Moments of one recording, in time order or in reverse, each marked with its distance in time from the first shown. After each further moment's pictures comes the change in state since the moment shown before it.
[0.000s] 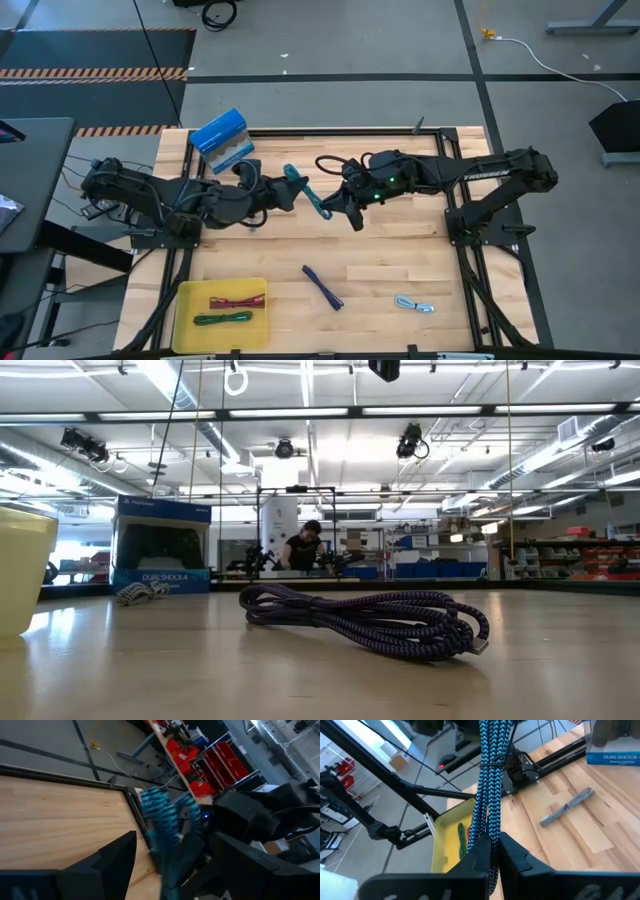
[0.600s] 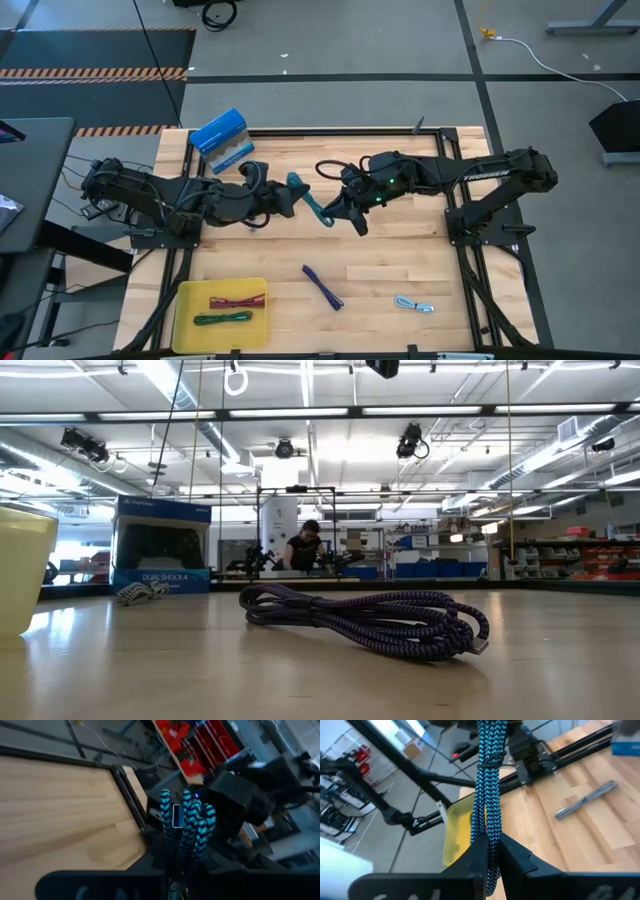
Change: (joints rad) left arm 0.008 0.007 0.001 0.000 0.163 -0.003; right arm -0.002 0.001 0.000 -0.004 -0.080 -0.019
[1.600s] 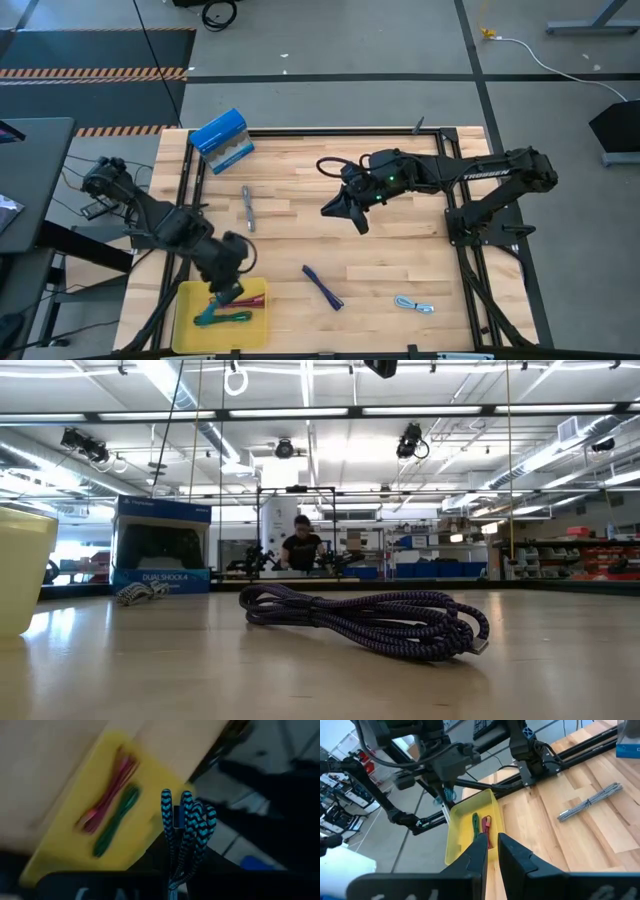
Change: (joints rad) left arm -0.280 -0.001 0.000 -0.796 0.929 -0.171; right arm -0.003 0.000 0.000 0.006 -0.034 -0.009
